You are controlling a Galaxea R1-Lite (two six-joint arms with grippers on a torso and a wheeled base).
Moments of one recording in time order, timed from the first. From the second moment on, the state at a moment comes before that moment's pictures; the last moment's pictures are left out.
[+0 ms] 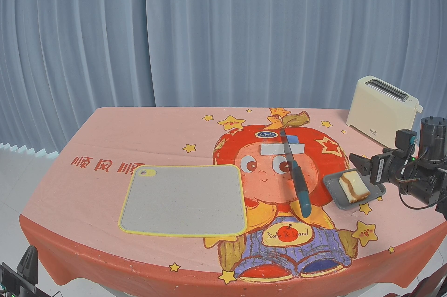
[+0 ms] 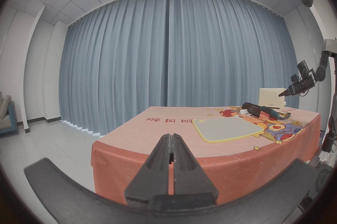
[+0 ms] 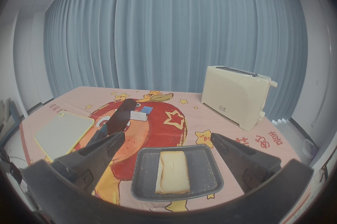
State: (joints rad) left arm 0.00 0.02 -0.02 0.00 0.03 -0.01; right arm 0.33 1.47 -0.49 -0.55 -0.24 0.10
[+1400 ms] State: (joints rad) left arm 0.00 0.02 -0.02 0.00 0.03 -0.01; right arm 0.24 1.36 -0.43 -0.56 -0.22 0.17
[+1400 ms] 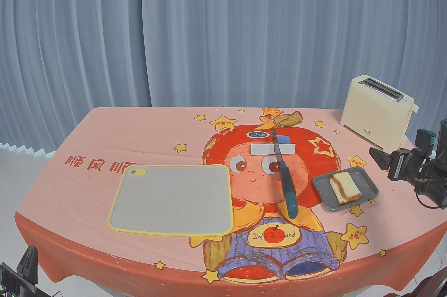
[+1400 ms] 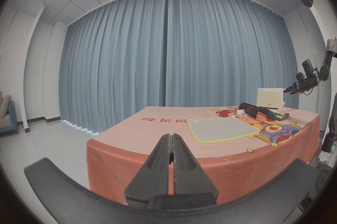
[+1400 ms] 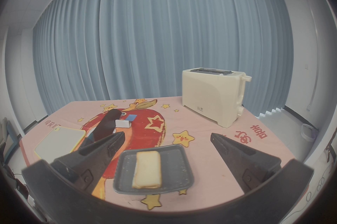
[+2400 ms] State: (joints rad) left arm 0.00 0.02 -0.02 0.00 0.03 -0.01; right arm 0.24 1.36 -0.43 -0.55 -0.22 0.16
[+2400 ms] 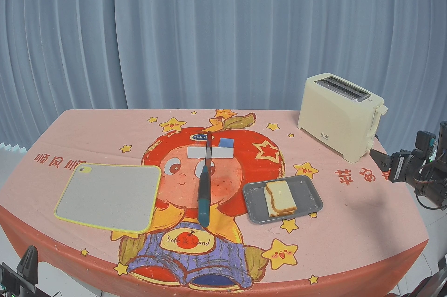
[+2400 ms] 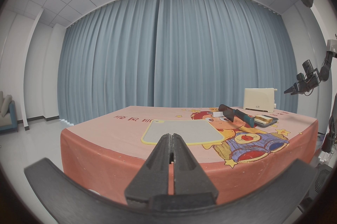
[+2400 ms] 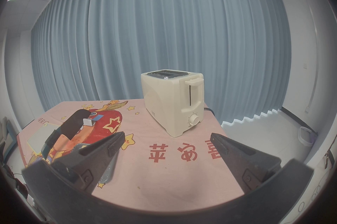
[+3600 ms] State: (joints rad) left arm 0.00 0.02 -0.02 0.00 0.03 -0.01; right arm 0.24 1.36 -0.42 -0.55 -0.22 0.16
